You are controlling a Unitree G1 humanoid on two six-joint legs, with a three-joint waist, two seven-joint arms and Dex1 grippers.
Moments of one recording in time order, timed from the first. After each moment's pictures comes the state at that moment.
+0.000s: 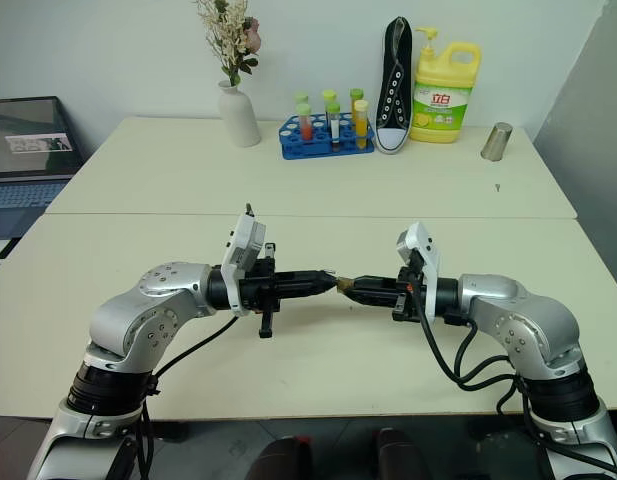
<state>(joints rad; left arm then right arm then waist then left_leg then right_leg) -0.48 0.55 -0.09 -0.23 -0.64 0.65 -1.06 -0.45 -0.58 0.06 -0.36 0.77 0.91 0.83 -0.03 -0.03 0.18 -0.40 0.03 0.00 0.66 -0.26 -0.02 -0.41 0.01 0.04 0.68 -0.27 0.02</state>
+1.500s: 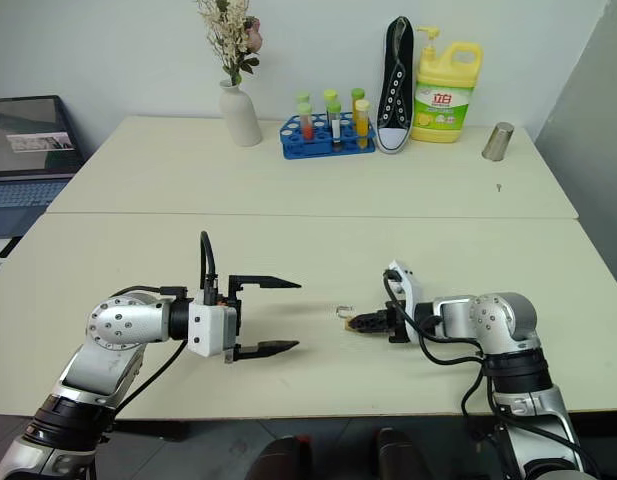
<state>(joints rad) -0.27 0.72 -0.12 -0.09 -0.18 -0.38 -1.14 -0.54 -0.41 0.03 0.00 0.83 1.39 0.52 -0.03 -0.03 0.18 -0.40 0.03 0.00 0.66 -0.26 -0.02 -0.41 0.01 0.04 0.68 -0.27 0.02</state>
